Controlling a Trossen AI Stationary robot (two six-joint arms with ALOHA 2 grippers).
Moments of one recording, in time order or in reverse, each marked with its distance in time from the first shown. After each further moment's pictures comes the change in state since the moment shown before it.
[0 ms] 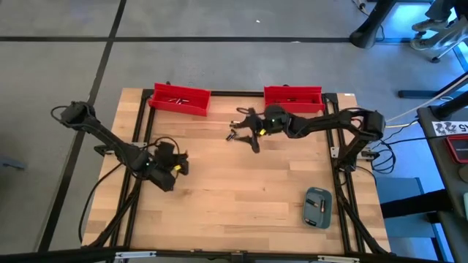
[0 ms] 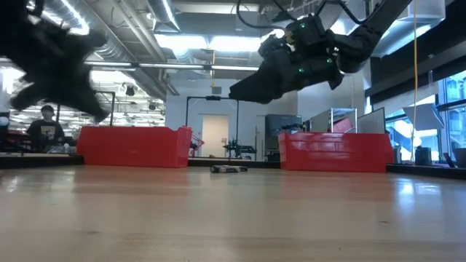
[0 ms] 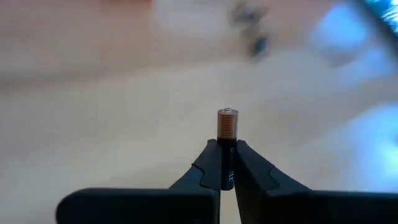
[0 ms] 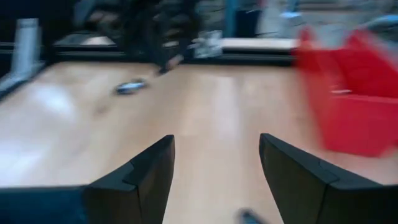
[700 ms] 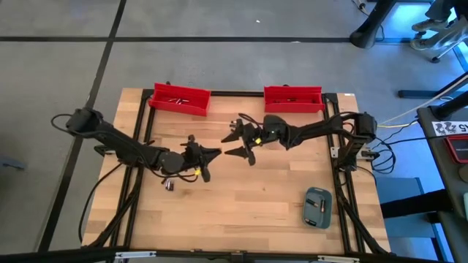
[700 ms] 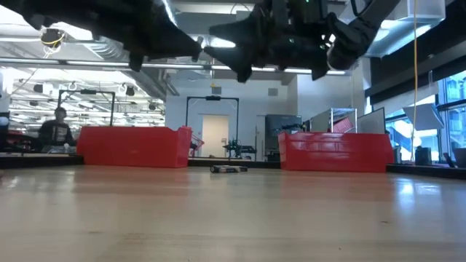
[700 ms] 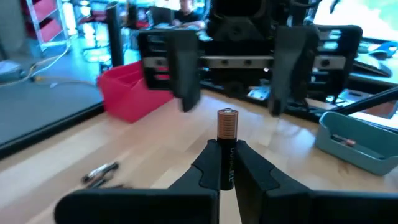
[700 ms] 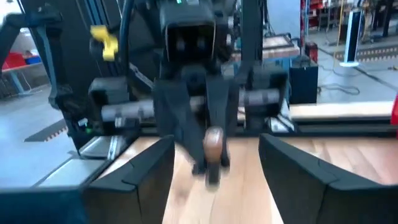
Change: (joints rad) left arm 0.221 0.206 0.001 1.242 0.106 1.409; right arm 0.145 0.085 0.076 0.318 -0.076 0.270
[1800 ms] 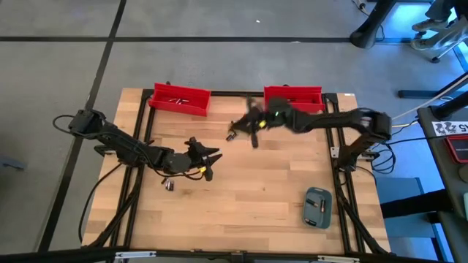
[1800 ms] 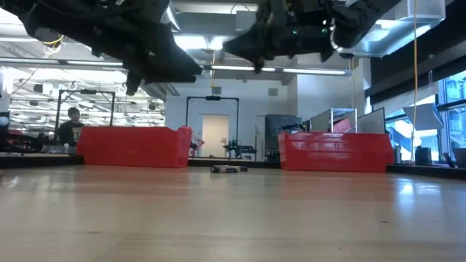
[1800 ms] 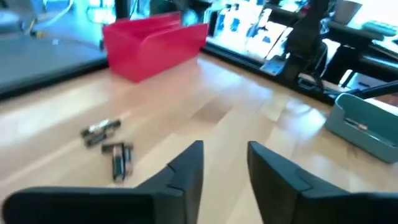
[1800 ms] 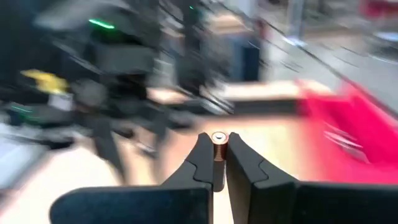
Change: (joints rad) left arm 0.029 0.046 0.001 -0.118 0.035 -0.207; right arm -0.132 -0.175 0.068 -0.400 0.040 -0.123
